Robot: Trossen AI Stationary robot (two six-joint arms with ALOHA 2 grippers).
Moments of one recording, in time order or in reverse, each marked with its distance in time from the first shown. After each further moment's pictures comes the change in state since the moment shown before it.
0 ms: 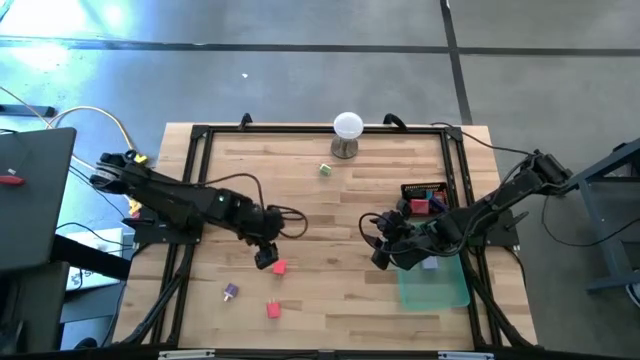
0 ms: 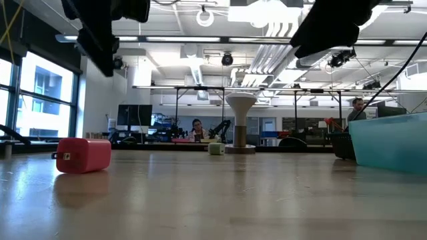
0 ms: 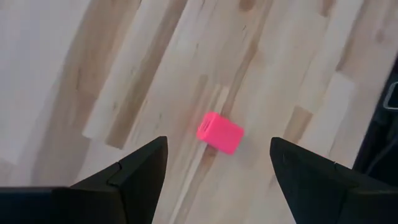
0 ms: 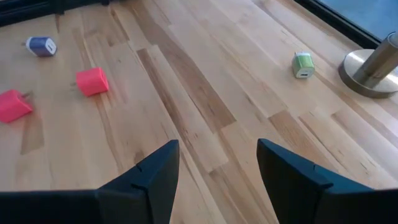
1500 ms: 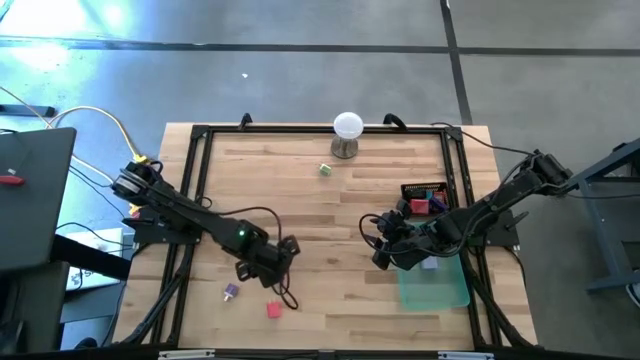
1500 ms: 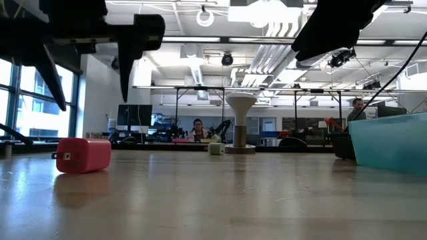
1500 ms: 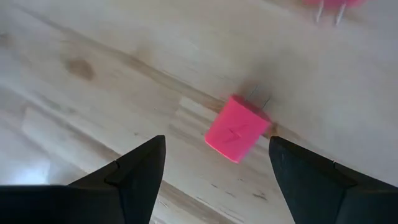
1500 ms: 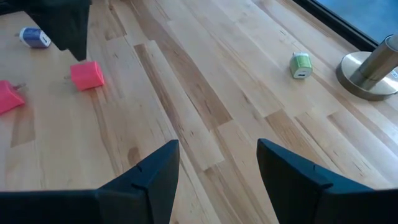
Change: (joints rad) left arm -0.158 0.227 0.000 0.131 -0.078 1.465; right arm 0.000 0.001 -0.016 0.003 0.002 -0.024
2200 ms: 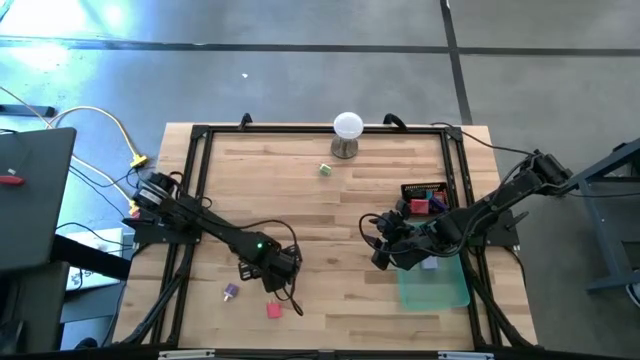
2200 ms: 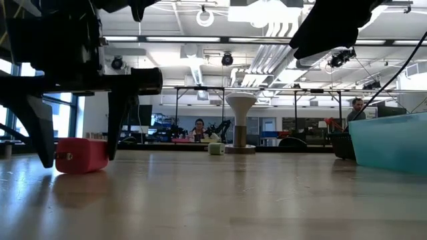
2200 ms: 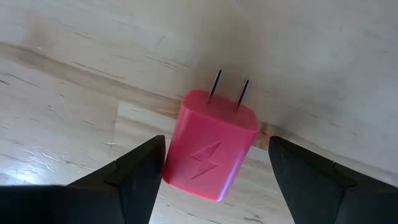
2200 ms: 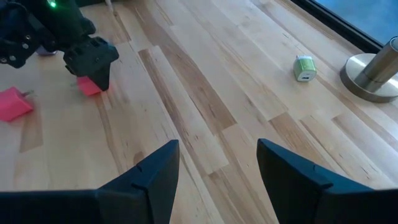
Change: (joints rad) left arm 0.000 0.193 -0.001 0.010 0.004 0.106; right arm 0.000 0.000 0.000 0.024 0.000 0.000
